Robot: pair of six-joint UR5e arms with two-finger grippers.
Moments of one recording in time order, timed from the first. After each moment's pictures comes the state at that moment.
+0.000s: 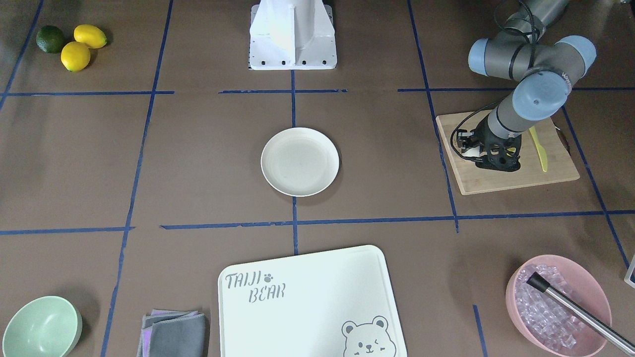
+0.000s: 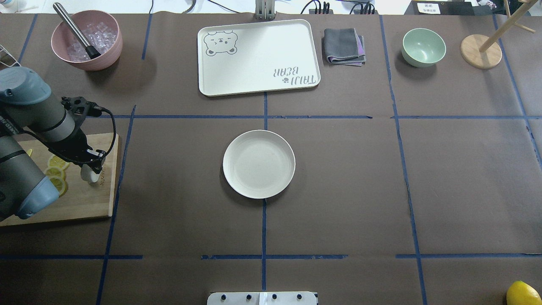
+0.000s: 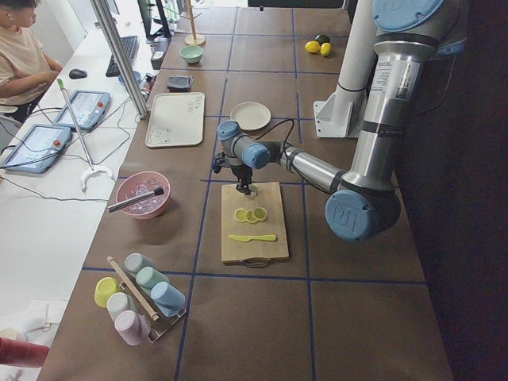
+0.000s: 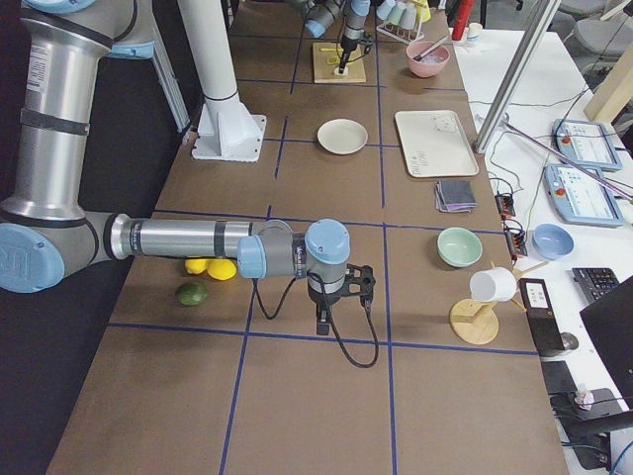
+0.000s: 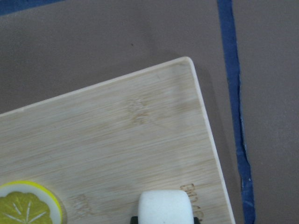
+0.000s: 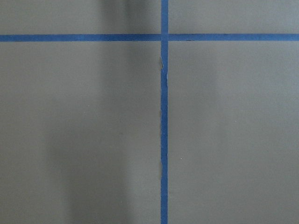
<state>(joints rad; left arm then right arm) -0.83 -1.76 -1.71 -1.66 -2.23 -0.62 1.48 -1.79 1.79 -1.48 2.33 0.15</state>
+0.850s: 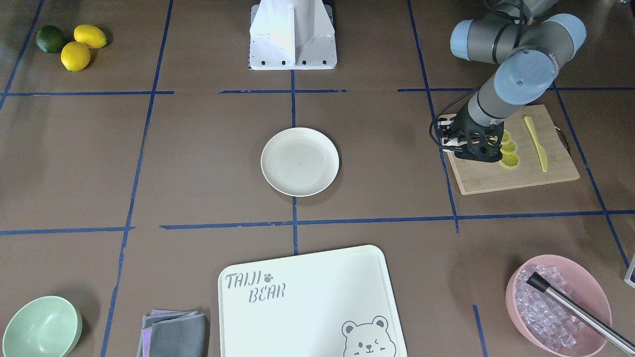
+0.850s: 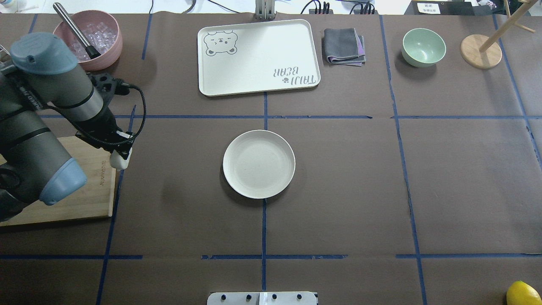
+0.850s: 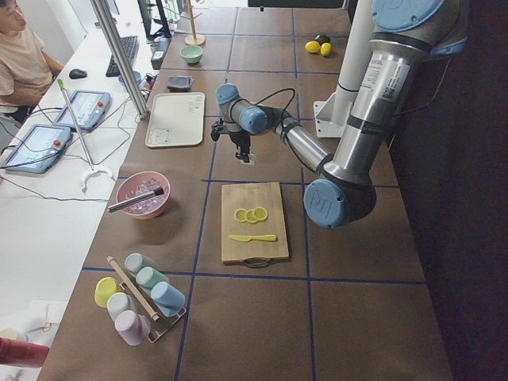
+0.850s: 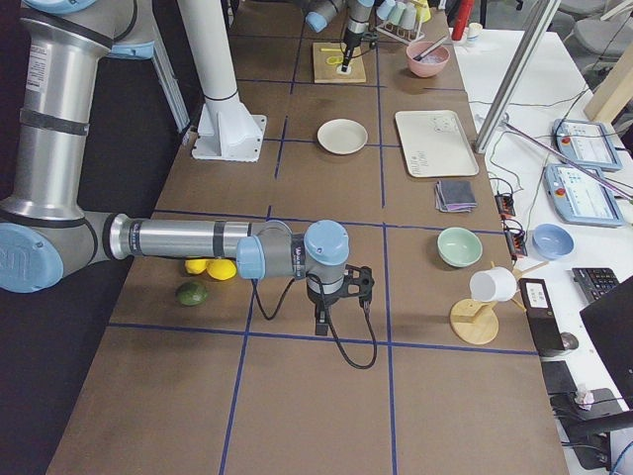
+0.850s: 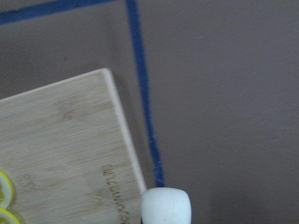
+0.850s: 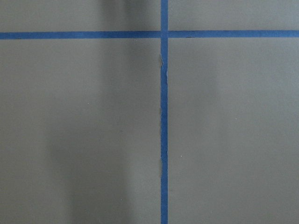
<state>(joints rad) -0.82 -1.97 -1.83 -1.41 -2.24 -0.74 1.48 -1.79 1.79 -1.48 2.33 0.15</state>
